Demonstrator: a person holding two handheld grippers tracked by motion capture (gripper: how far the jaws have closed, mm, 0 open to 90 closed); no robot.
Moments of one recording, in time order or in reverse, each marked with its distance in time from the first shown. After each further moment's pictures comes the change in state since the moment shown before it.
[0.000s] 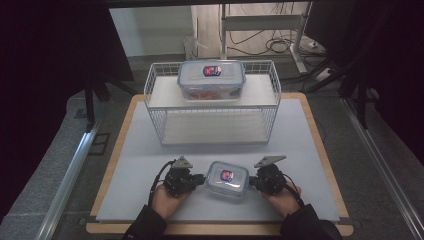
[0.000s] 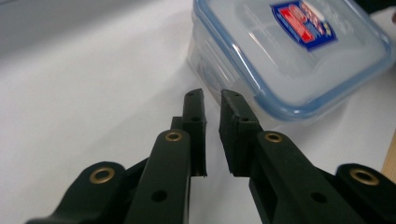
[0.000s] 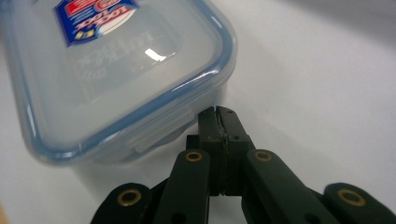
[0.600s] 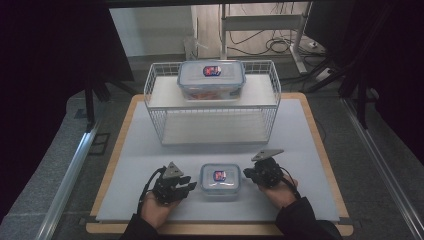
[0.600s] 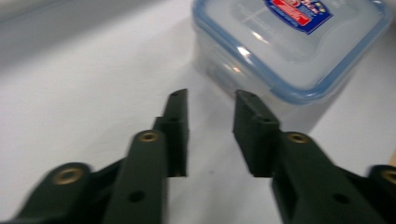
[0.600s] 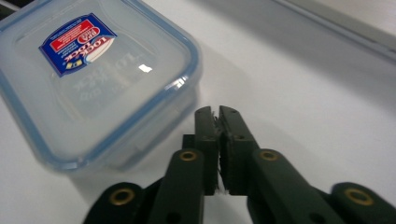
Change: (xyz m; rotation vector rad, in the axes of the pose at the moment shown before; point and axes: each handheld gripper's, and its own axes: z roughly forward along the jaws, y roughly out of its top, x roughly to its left) left arm -0.006 -0.019 -0.031 -0.021 0.141 0.053; right arm -0.003 0.019 -0.001 -0.056 -0.007 -0.047
